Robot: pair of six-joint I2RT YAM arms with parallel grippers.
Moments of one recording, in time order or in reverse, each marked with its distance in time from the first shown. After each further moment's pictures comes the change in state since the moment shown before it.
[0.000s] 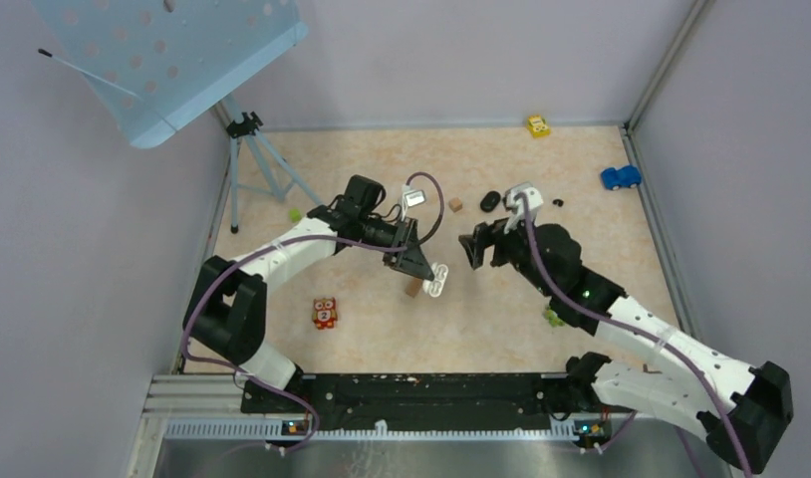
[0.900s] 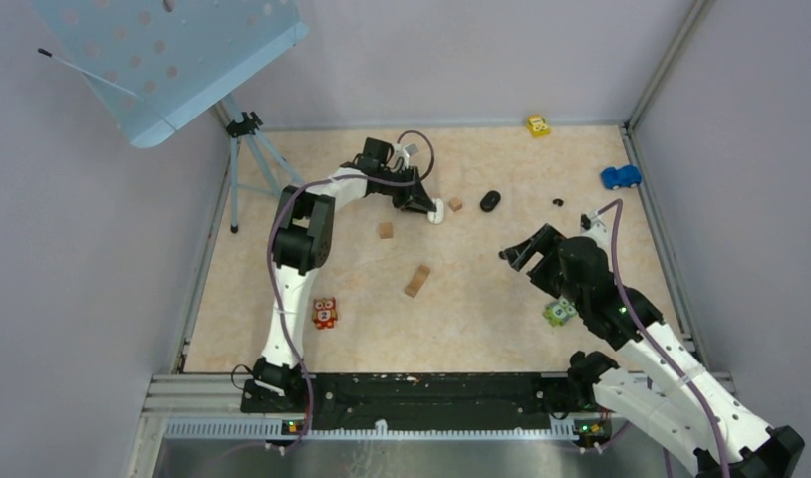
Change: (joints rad) left arm 0.180 0.803 0.717 0.158 -0.245 -0.130; right arm -0.319 -0.176 -0.020 -0.524 -0.006 0.962
